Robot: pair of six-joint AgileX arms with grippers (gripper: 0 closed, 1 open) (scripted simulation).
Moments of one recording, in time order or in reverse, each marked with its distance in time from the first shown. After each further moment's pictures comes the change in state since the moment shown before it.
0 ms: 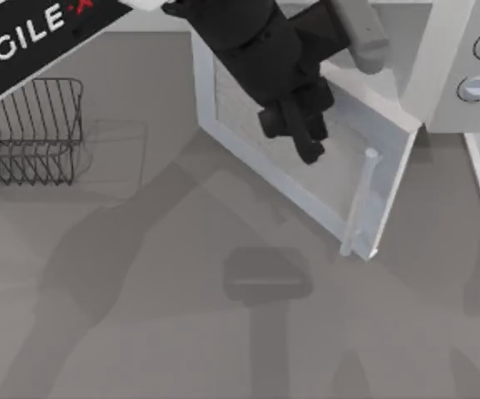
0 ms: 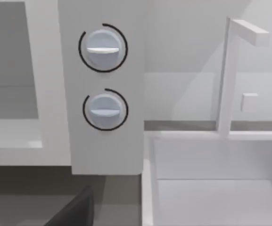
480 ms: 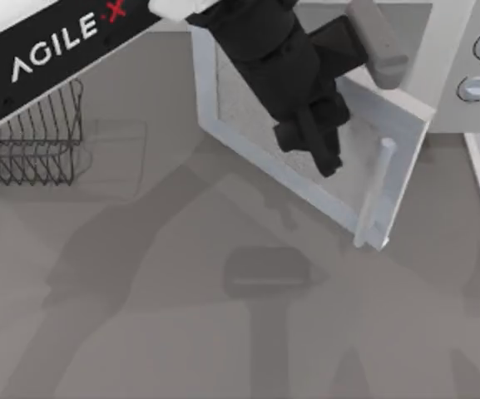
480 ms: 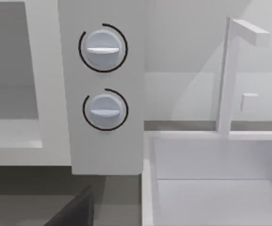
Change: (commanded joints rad) left arm -0.033 0.047 0.039 -0.026 -0.001 -0.021; right arm 0.000 0.000 0.000 0.000 0.000 0.000
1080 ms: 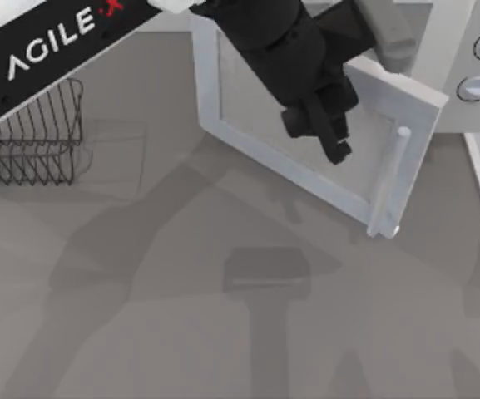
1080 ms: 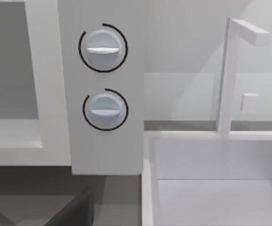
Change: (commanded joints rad) left arm -0.003 0.000 0.029 0.021 -0.017 -0.018; right arm 0.000 0.000 0.000 0.000 0.000 0.000
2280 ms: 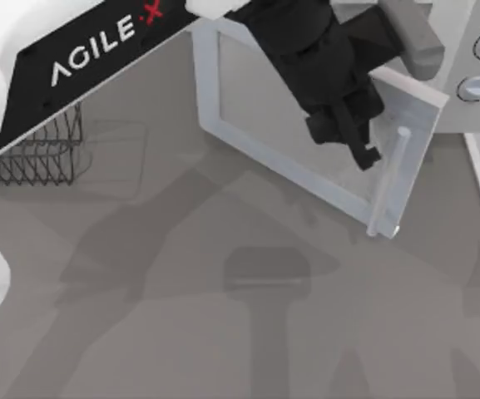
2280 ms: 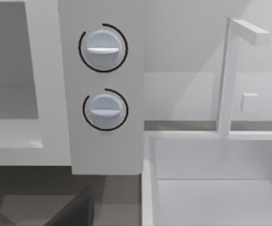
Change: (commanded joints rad) left arm -0.042 0.068 0.085 -0.028 -0.021 -0.042; right arm 0.000 0.000 0.000 0.000 0.000 0.000
